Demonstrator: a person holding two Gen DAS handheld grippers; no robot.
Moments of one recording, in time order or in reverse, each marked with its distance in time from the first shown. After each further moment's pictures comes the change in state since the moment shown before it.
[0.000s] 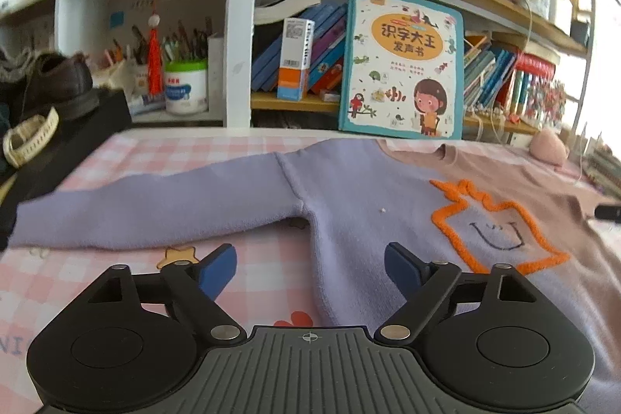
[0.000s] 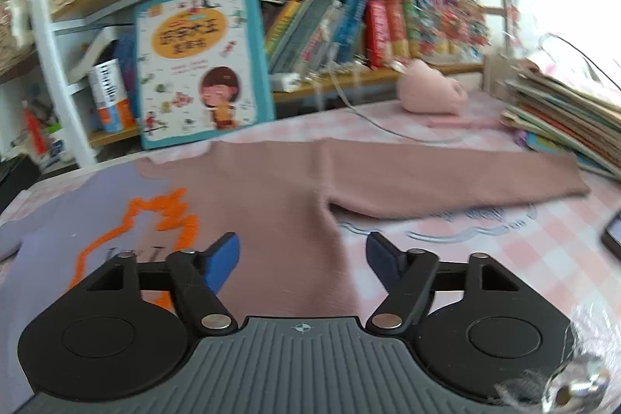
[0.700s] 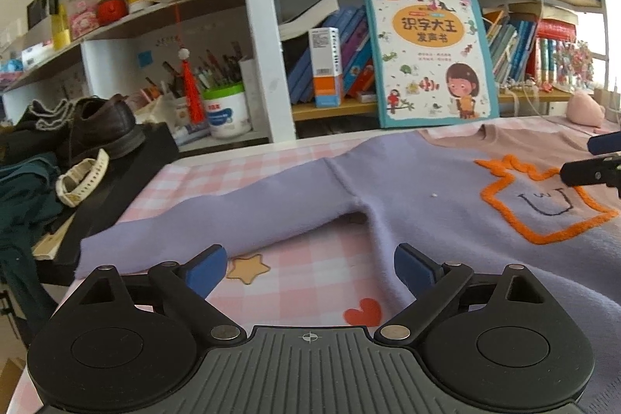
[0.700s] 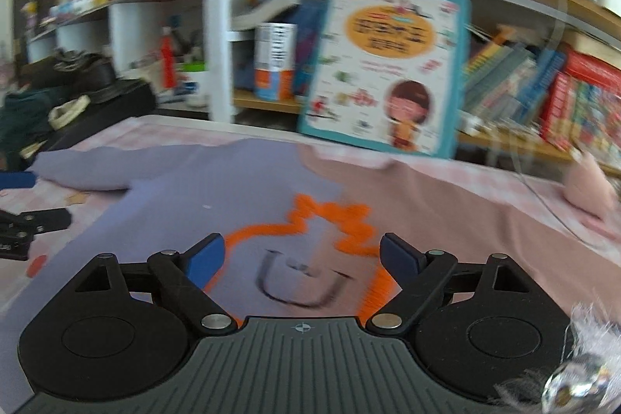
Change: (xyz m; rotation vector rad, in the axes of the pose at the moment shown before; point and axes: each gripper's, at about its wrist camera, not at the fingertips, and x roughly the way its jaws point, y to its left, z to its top) left arm -0.014 0.004 -0.006 0.126 -0.027 0.175; right arm 0.029 0.130 0.004 -0.369 -0.005 0.309
